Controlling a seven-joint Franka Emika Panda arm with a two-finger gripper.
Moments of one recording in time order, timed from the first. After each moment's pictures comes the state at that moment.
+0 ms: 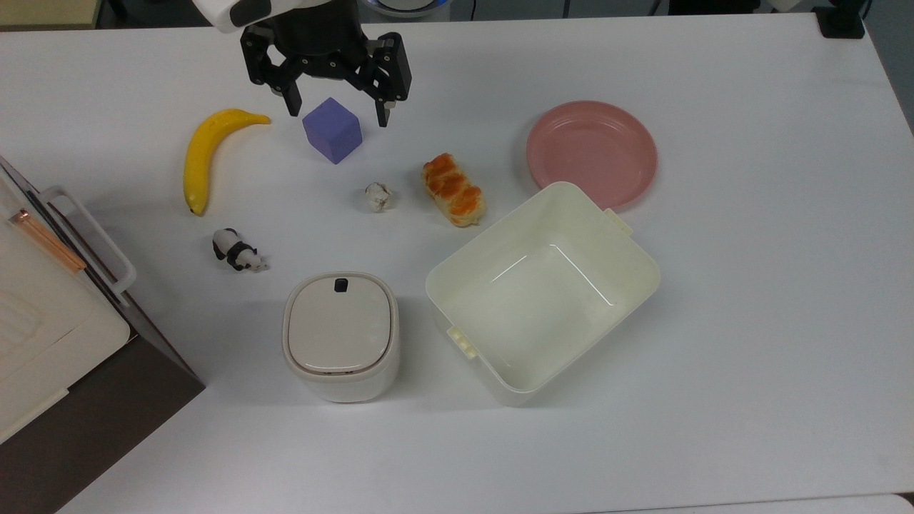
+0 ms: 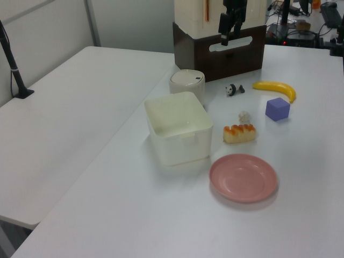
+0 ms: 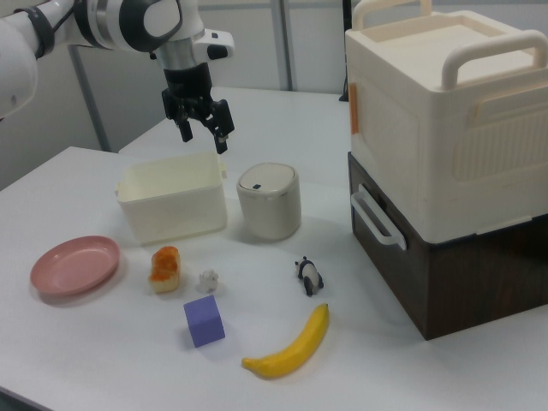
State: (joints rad) arm -0.14 0.26 0.12 -1.33 -0.01 1.66 0.12
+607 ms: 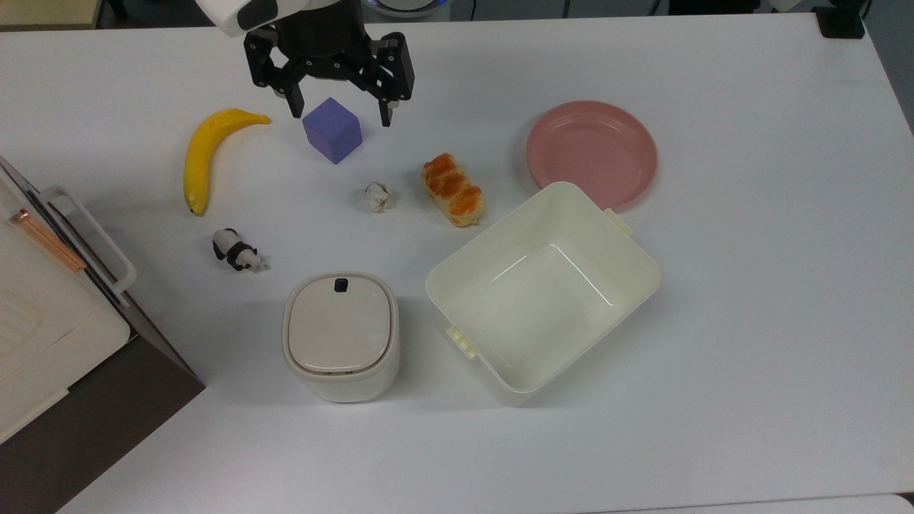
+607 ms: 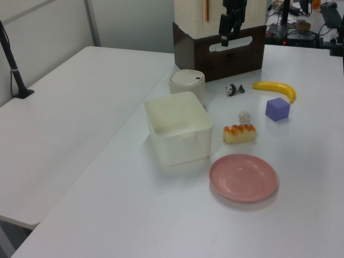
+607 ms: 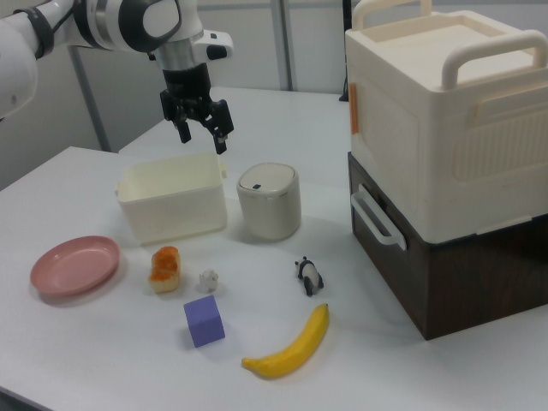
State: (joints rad) arm -0.14 0.26 0.12 -1.33 -0.01 1.66 0.10
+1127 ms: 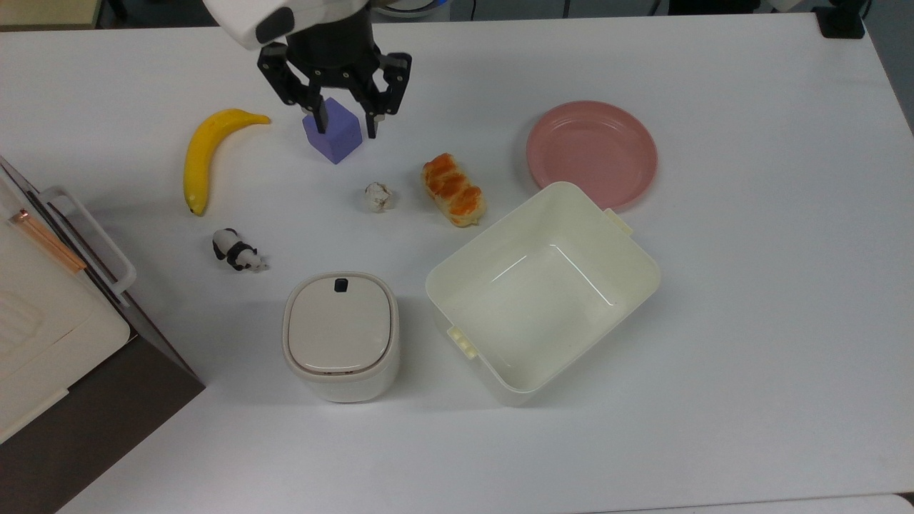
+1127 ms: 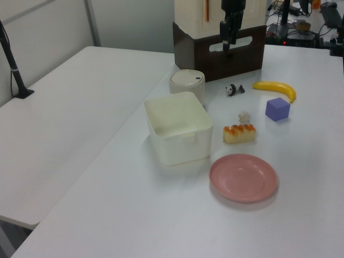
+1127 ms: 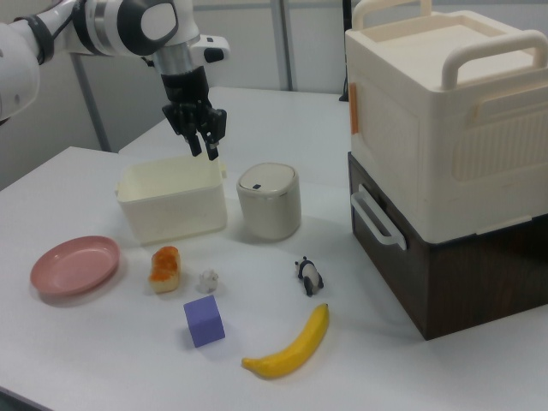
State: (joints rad) arm -0.11 0.28 0.12 -1.33 -0.06 1.66 0.09
